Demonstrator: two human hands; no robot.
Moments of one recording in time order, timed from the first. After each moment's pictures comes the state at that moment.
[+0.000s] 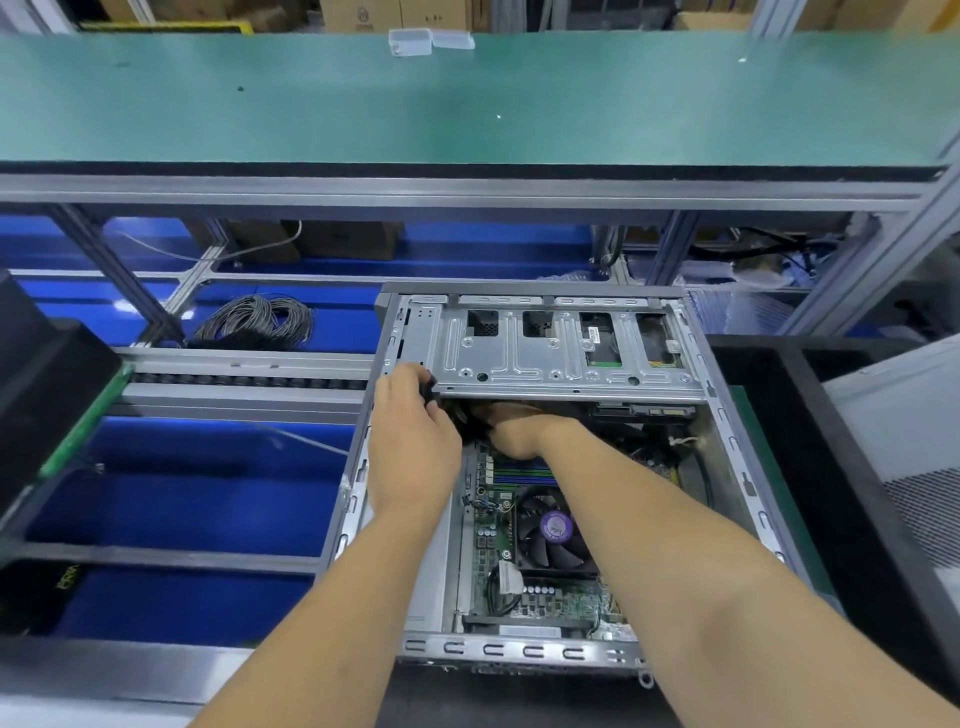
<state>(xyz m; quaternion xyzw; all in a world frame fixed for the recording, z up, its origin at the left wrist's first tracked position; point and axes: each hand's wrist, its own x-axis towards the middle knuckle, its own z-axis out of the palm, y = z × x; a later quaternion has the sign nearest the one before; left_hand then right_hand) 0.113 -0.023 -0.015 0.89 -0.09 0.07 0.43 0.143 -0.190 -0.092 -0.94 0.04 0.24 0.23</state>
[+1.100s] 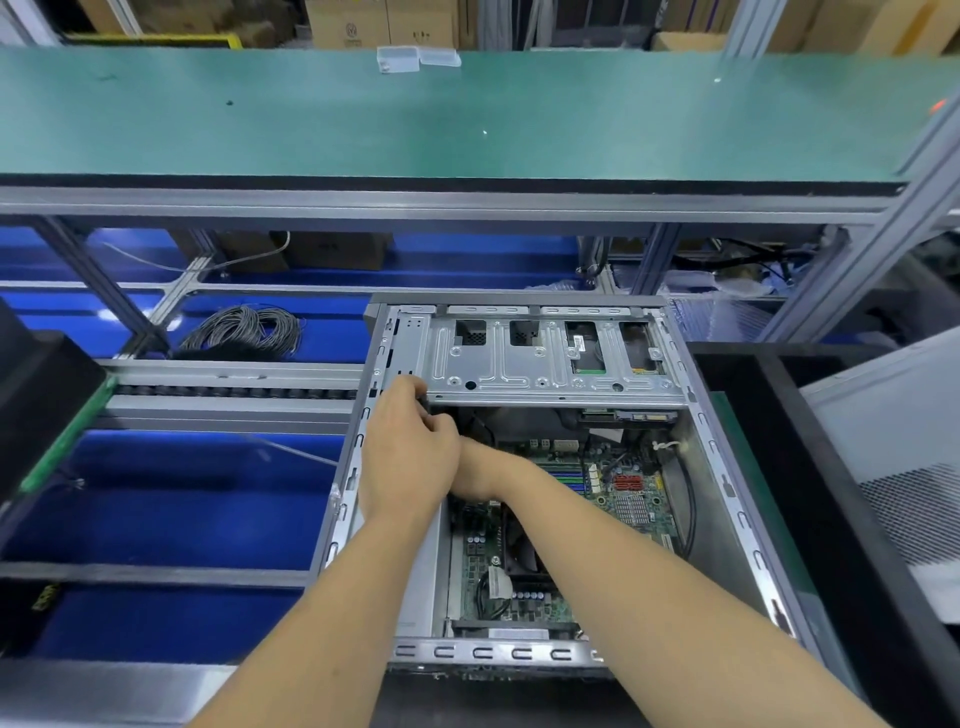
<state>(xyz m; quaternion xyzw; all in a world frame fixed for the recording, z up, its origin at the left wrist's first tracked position) 0.114 -0.026 -0.017 0.89 -0.08 0.03 0.44 0.114 -0.125 -0.062 -0.90 0.04 0.21 0.38</state>
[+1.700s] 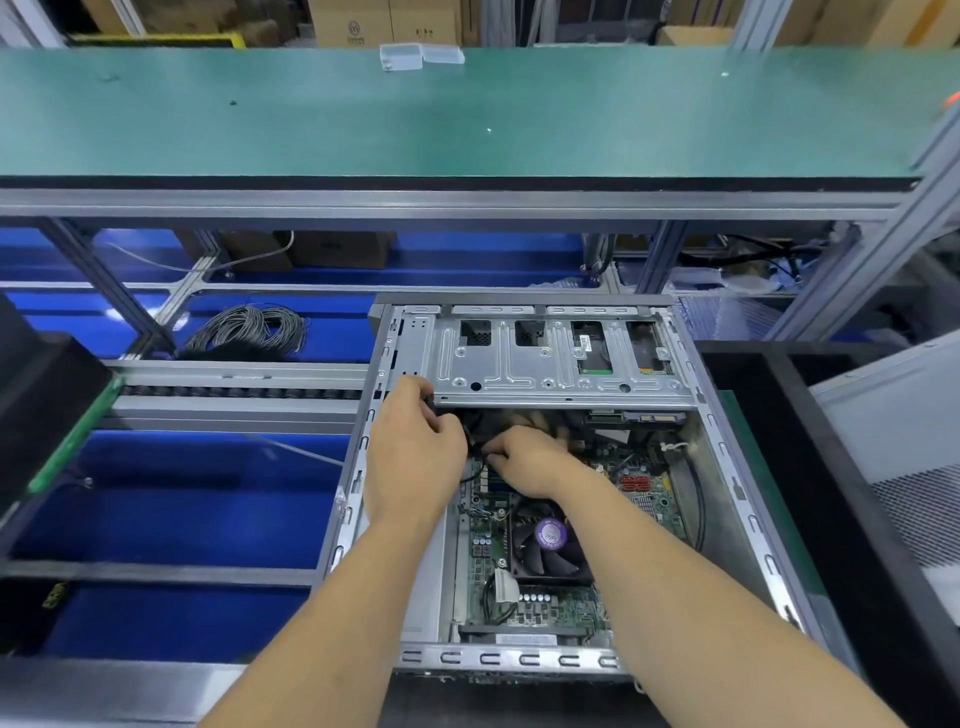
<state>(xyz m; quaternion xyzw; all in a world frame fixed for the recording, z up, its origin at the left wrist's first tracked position) 0.113 -0.025 -0.015 0.88 -0.10 0.02 0.46 0.100 -0.179 -0.088 -0.94 0.15 0.19 0.24</state>
